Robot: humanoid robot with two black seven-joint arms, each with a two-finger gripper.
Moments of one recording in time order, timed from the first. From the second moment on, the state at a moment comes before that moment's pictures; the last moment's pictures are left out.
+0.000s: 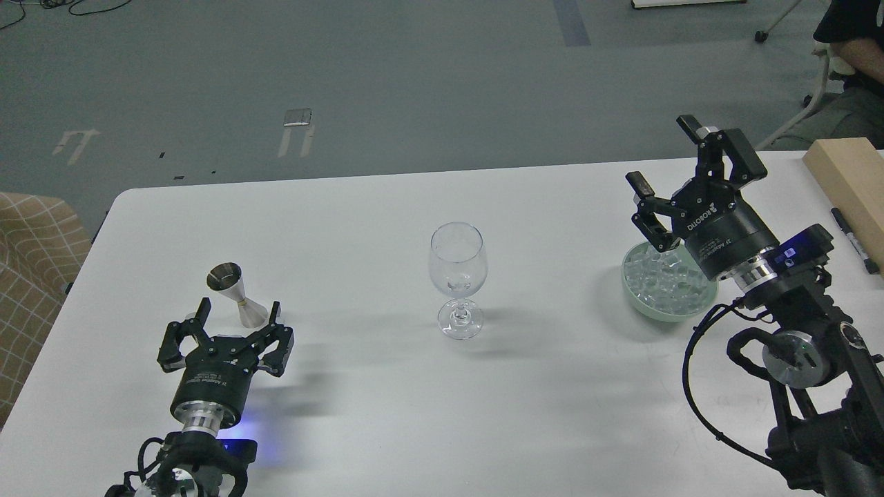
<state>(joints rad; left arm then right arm) 0.27 -0.04 -1.53 -1.51 -0.05 -0.15 -0.05 0.14 0.00 1.63 1.38 -0.95 0.49 0.02</state>
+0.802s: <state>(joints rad) 0.21 -0.04 -1.57 -1.43 -0.06 -0.14 -0.04 0.14 0.00 1.64 1.38 -0.95 0.49 0.02</state>
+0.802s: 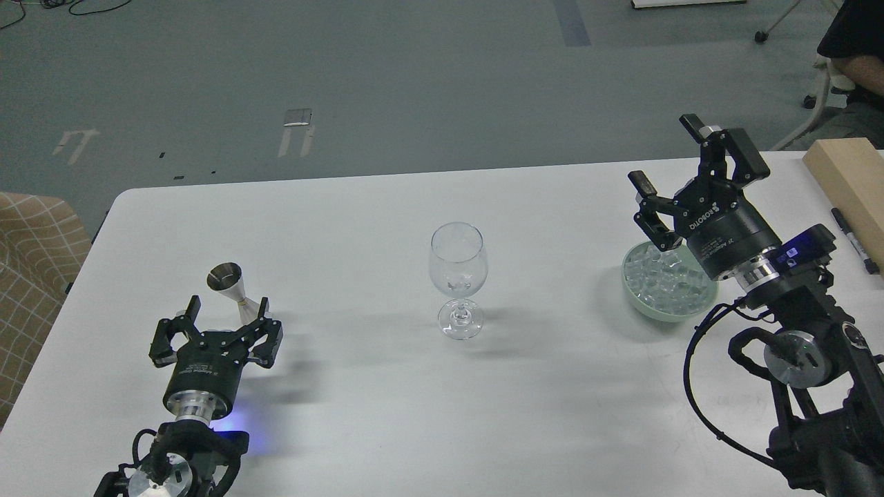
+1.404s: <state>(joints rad) 0.13 -0.04 -1.58 -1.34 -0.06 -0.15 -0.01 0.14 0.00 1.64 1.38 -0.95 0.49 0.02</state>
